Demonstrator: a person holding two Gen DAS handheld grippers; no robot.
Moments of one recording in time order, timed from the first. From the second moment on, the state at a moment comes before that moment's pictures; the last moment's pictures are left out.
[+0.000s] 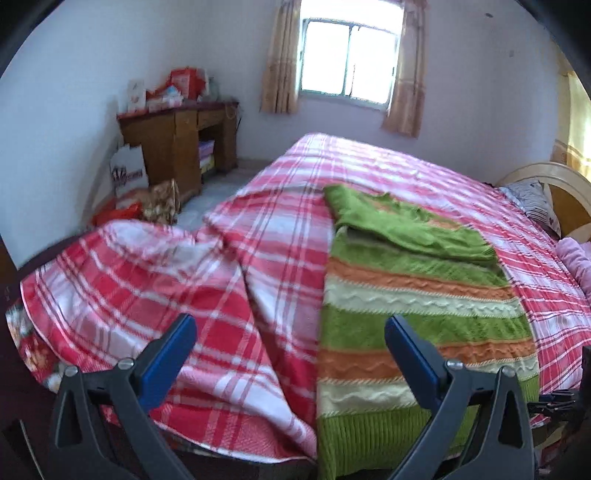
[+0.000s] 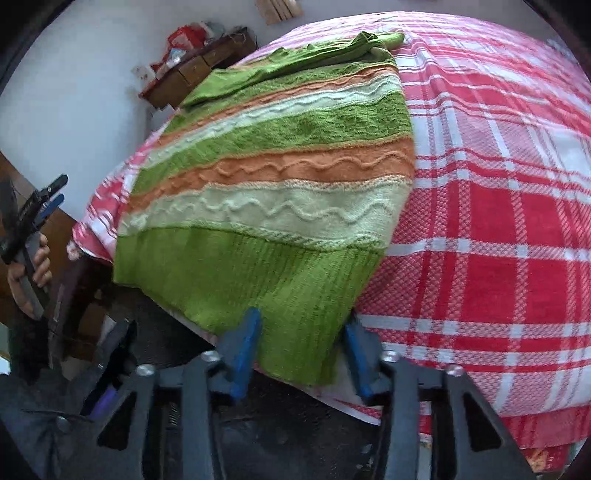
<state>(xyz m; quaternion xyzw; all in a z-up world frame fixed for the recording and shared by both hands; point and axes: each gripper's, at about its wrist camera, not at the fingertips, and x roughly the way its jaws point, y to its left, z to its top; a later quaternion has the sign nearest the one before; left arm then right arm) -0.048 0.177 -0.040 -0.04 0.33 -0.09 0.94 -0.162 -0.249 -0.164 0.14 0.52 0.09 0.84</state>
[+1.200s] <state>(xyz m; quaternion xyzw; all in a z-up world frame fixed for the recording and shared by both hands) -0.041 0.135 -0.063 0.10 0.35 -0.22 0.91 -0.011 -0.308 -0.131 0.26 0.39 0.01 0.88</state>
